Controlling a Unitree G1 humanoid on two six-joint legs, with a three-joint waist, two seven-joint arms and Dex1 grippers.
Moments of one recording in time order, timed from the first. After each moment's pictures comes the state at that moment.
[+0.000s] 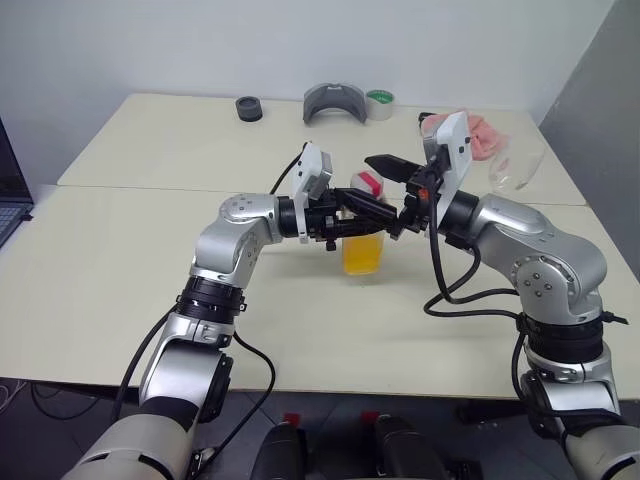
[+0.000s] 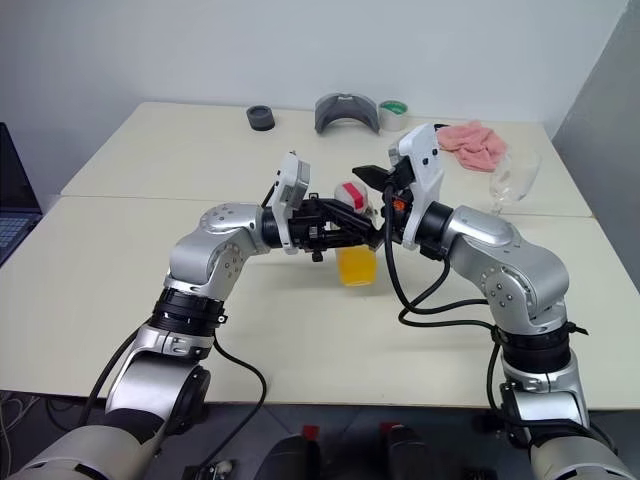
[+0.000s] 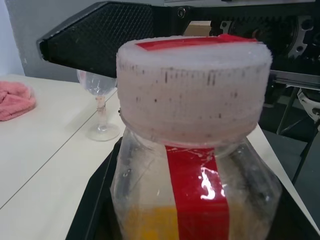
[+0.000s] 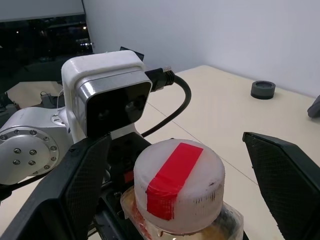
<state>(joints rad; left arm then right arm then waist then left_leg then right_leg) -0.86 0.33 -0.11 0.28 -0.41 0.40 -1.19 -0.73 -0.40 0.03 -0.35 0.69 0.85 0.47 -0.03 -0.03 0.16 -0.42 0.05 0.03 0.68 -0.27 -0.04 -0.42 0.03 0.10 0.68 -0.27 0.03</state>
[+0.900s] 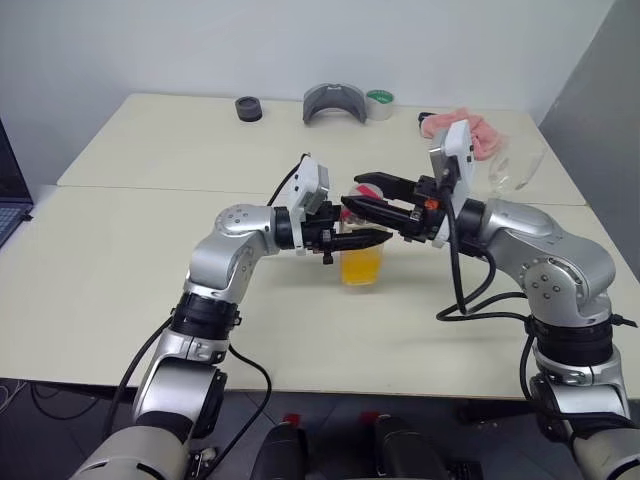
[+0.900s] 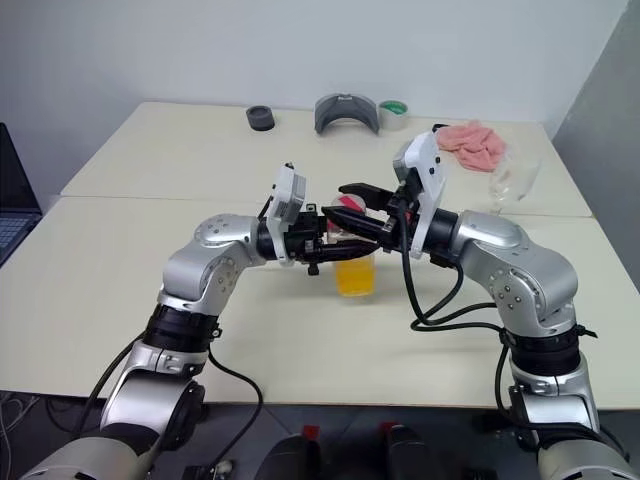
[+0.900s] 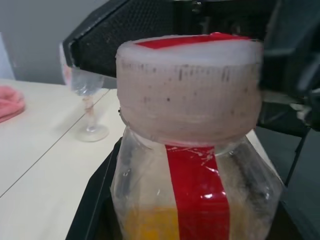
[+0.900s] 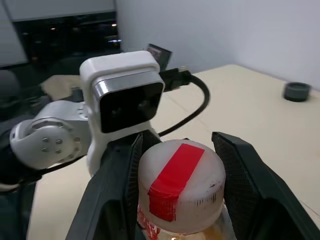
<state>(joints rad) -0.75 0.36 -0.11 0.10 -0.44 0.43 -1.20 -0.71 -0.46 0.02 -0.34 0.73 0.81 0.70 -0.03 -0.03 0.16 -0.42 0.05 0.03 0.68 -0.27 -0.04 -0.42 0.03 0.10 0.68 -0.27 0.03</state>
